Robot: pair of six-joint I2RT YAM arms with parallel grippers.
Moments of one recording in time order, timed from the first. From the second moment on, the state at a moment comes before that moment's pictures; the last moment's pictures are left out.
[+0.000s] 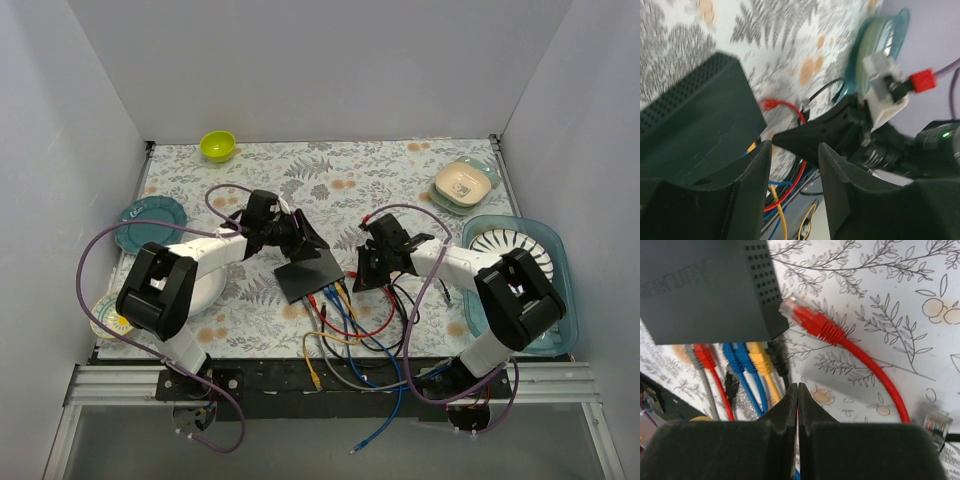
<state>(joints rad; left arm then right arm) -0.43 1.66 0.97 0.00 0.61 -1.00 0.63 1.56 0.84 -0.33 -0.31 0.55</state>
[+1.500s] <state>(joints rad) -0.45 1.77 0.93 -0.08 0.61 -1.01 0.51 1.69 0.60 0.36 -0.62 0.79</state>
